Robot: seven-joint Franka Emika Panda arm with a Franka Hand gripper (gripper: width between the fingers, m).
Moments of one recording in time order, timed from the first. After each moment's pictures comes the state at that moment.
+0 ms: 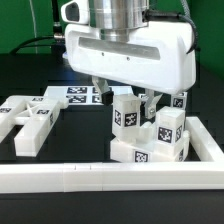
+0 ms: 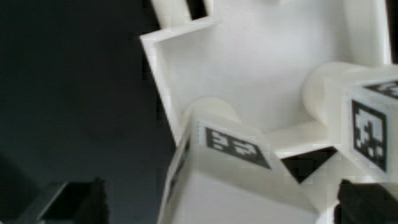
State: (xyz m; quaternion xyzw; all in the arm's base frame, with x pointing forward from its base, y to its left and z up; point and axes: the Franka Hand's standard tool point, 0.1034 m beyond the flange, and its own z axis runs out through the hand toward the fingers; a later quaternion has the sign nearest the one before) arm 0.591 0.017 0.077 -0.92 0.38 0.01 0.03
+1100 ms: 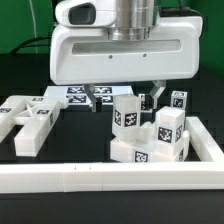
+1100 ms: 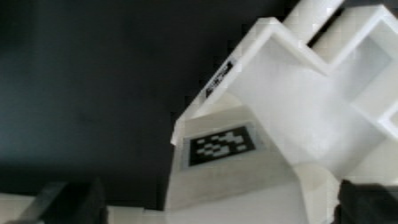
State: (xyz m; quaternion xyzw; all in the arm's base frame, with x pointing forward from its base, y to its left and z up) arm 0.592 0.014 0.078 -1.00 -0.07 0.00 0.00
